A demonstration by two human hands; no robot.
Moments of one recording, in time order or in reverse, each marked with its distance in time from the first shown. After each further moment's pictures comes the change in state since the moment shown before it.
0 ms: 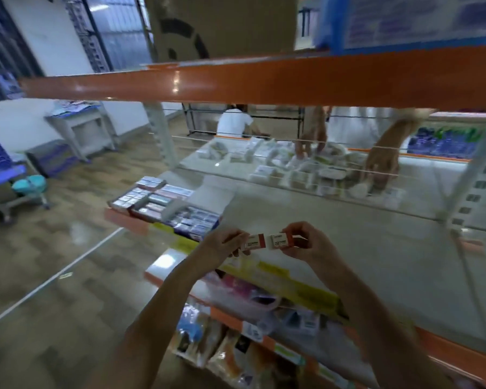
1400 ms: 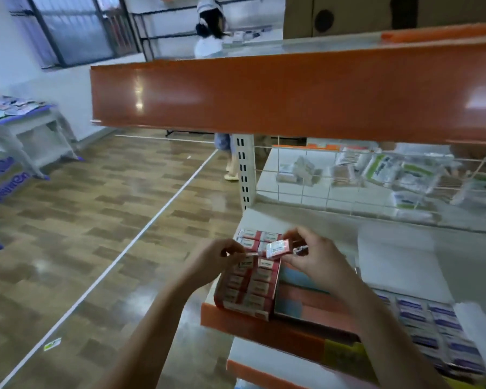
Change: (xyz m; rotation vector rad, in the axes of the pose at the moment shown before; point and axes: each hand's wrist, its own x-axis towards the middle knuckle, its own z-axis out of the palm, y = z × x) left_hand 0.172 -0.262 -0.391 0.364 -0.125 0.094; right_hand 0.312 -0.027 0.356 -0.597 0.133 0.007
